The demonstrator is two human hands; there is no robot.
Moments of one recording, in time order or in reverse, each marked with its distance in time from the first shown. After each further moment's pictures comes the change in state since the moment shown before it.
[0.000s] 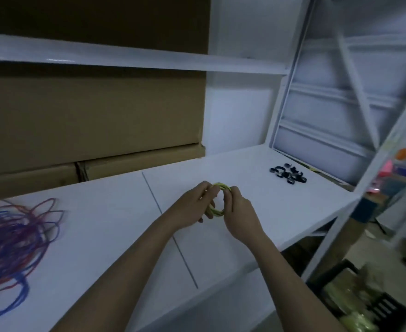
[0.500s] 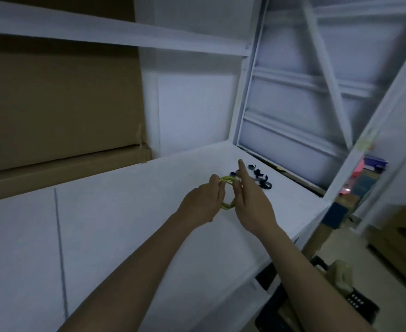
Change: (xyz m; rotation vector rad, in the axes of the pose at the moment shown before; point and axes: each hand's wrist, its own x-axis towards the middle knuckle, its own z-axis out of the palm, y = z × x) left_hand 0.193 0.034 0.136 0.441 0.040 0.122; right_hand 0.109 0.174 -0.096 -0.093 0.099 0.017
